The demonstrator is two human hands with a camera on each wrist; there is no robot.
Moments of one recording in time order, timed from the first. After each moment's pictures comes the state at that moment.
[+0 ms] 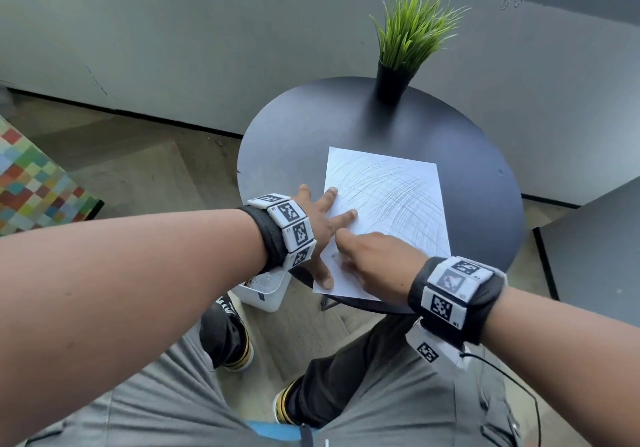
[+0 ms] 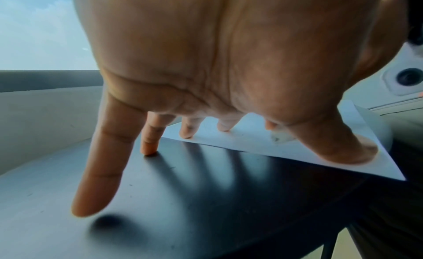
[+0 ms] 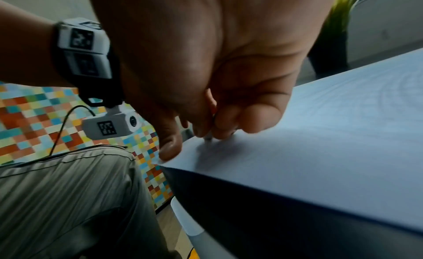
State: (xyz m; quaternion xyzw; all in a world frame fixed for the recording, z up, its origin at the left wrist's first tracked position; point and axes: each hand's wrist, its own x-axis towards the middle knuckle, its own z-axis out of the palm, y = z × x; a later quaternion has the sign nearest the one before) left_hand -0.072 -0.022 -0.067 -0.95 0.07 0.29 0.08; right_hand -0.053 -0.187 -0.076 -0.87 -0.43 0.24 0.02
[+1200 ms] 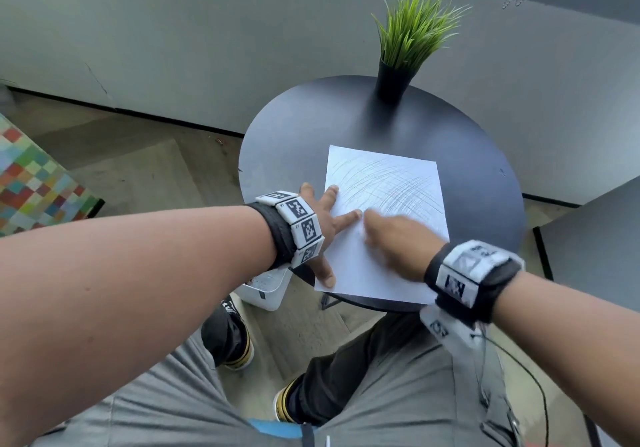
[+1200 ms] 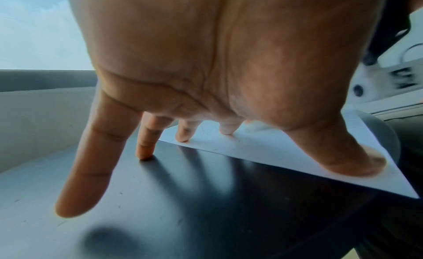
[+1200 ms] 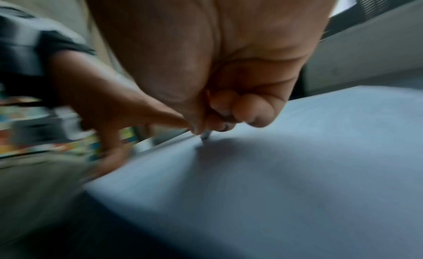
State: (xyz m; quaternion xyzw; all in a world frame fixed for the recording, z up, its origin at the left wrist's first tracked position) left_hand -0.067 -0.024 -0.069 -0.95 0.07 0.31 0.07; right_hand -0.029 -0.199 -0.064 -0.91 -0.36 0.22 0.00
